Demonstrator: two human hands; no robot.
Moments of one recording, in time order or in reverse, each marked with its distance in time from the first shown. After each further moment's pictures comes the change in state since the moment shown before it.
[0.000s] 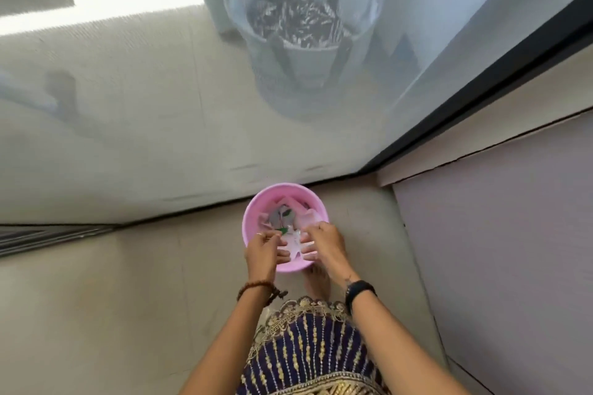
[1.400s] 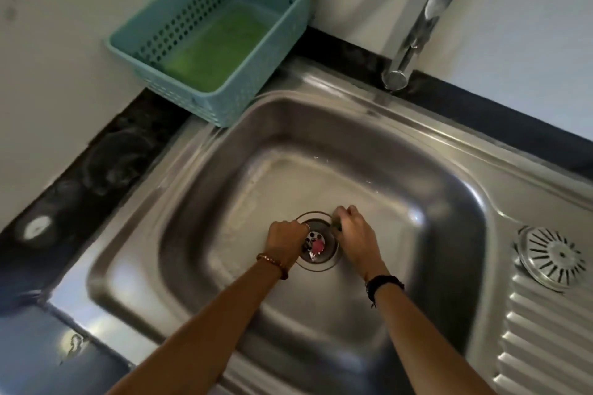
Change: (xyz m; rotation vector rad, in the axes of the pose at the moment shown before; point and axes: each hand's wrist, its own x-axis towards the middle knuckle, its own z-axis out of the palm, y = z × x) left_hand -0.428 0.092 0.542 1.969 -0.719 1.454; right_hand -0.231 0.081 -0.656 -0.407 0.796 -0.193
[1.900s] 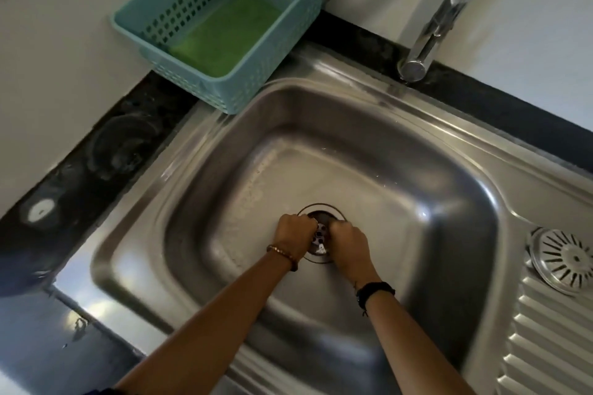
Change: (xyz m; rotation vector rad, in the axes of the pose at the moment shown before) left_hand 0.005 0.006 0.008 0.017 -0.020 0.013; right_hand -0.009 -0.017 0.025 -0.207 -0.100 0.023
